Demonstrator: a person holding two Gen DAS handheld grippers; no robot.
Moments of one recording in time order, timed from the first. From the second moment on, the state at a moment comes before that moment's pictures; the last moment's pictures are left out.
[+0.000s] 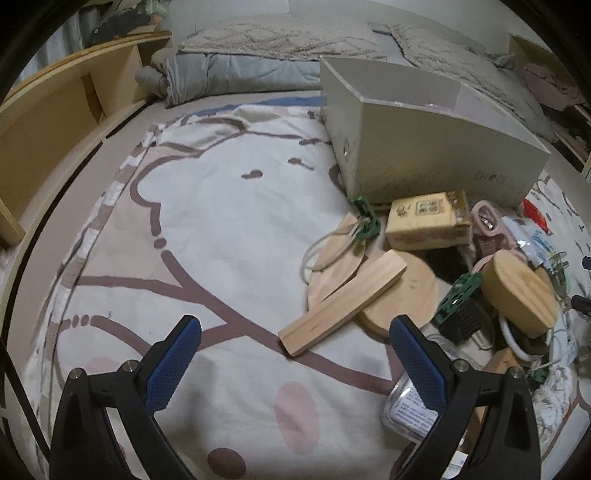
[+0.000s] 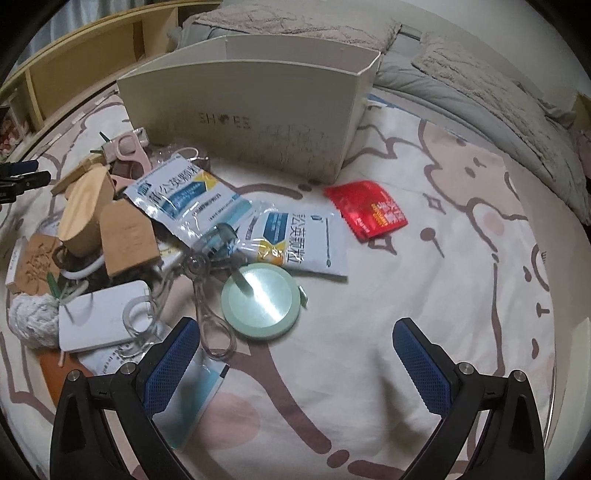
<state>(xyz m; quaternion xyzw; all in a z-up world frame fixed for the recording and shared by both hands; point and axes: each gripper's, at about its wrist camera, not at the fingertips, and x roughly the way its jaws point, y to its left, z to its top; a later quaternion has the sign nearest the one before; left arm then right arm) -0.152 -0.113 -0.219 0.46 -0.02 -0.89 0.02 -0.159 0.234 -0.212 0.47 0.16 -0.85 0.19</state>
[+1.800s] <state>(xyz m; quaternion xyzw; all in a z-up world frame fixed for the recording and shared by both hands) -0.173 -0.199 -0.250 0.49 0.01 -0.86 0.15 -0.196 0.271 -0.241 0.52 0.10 -0.84 0.14</state>
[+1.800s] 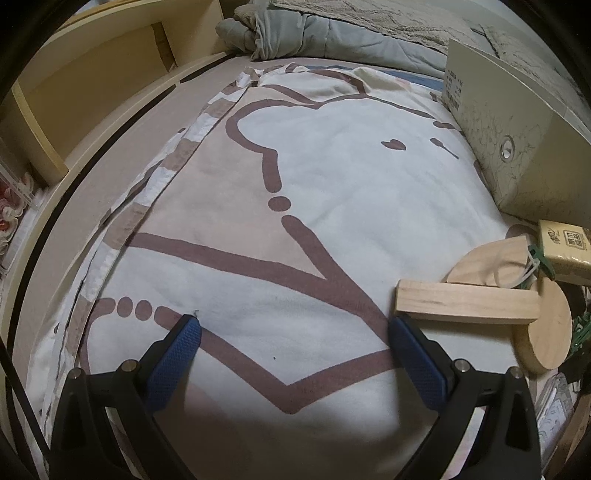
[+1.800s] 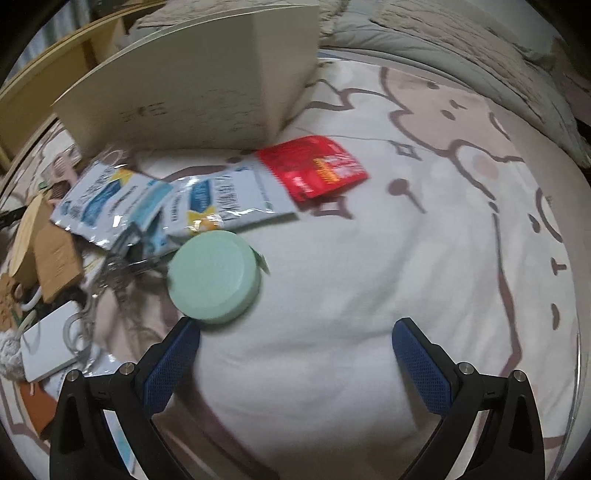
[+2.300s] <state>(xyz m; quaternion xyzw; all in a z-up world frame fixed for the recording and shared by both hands) -0.167 -0.182 -0.248 0.49 0.01 -0.86 0.09 -0.192 0.237 -0.235 0.50 0.16 -0.84 0.17</state>
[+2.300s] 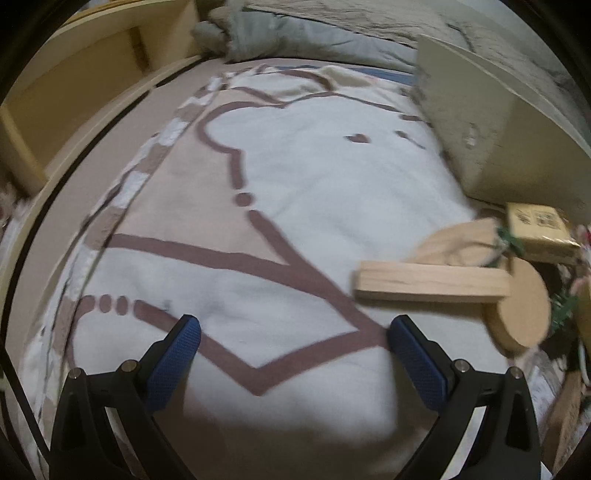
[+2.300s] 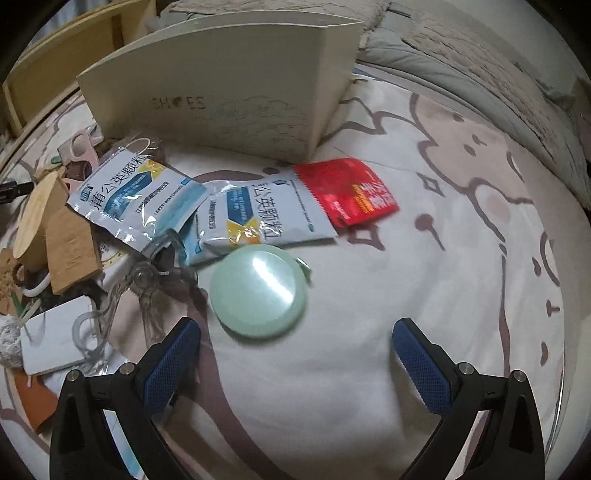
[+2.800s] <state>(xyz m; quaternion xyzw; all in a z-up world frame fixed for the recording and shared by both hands) -0.182 -0.130 -0.242 0.49 0.00 -0.87 0.01 -0.209 0.239 -0.242 0.50 0.10 -0.85 0.15</state>
